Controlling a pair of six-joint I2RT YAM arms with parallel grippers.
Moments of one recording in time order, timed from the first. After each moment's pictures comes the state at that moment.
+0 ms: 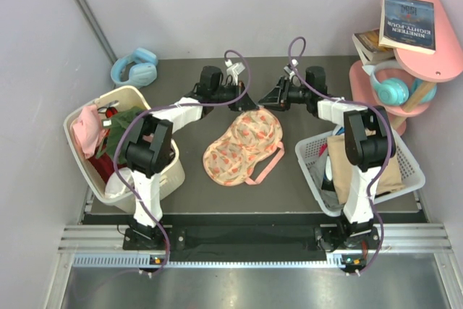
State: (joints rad) left arm -0.42 2.04 1.45 0.14 0.82 -0.45; right arm 0.22 2.01 1.29 0.28 -1.00 0.83
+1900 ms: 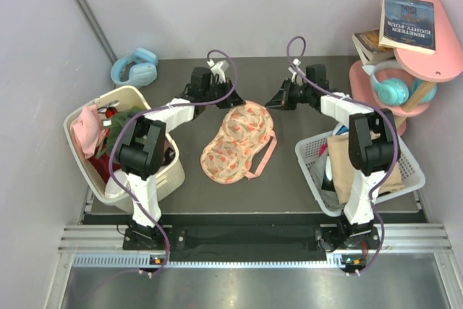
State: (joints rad) left arm -0.36 1.98 1.38 0.11 0.57 -0.50; right arm 0.21 1.95 1.34 -0.06 -0.78 0.59
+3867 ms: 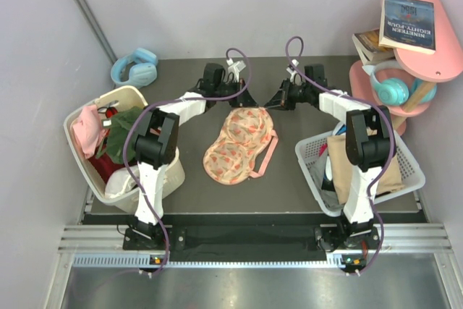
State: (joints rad) left arm -0.39 2.18 1.60 0.06 0.84 -0.43; right arm 0.21 2.01 1.41 -0.13 -0.83 0.58
